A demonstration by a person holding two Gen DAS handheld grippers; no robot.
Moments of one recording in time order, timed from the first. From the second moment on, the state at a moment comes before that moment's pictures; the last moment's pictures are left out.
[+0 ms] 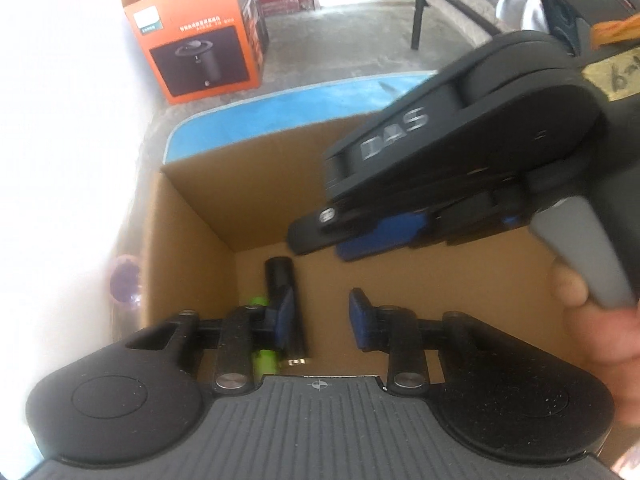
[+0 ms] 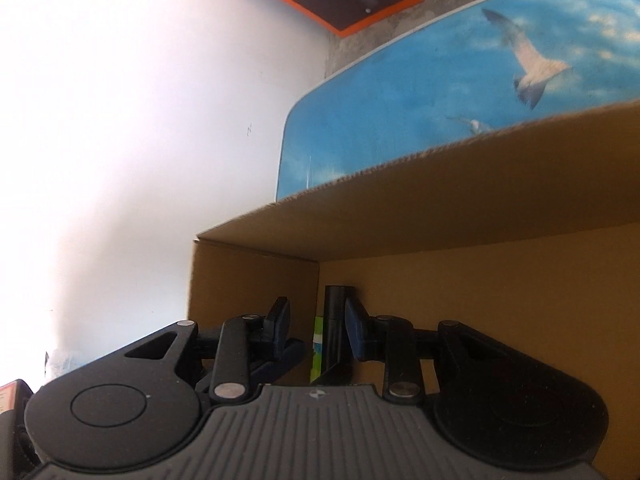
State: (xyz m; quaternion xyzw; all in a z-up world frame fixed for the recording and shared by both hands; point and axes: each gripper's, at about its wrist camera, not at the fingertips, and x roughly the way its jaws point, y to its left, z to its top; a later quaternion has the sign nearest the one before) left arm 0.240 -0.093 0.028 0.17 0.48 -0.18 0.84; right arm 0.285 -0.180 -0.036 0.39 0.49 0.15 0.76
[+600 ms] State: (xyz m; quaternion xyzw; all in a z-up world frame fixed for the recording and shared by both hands) left arm 0.067 -0.020 0.101 0.10 0.35 -0.30 0.88; right arm 0.039 -0.230 0.070 0.36 0.33 0.21 0.85
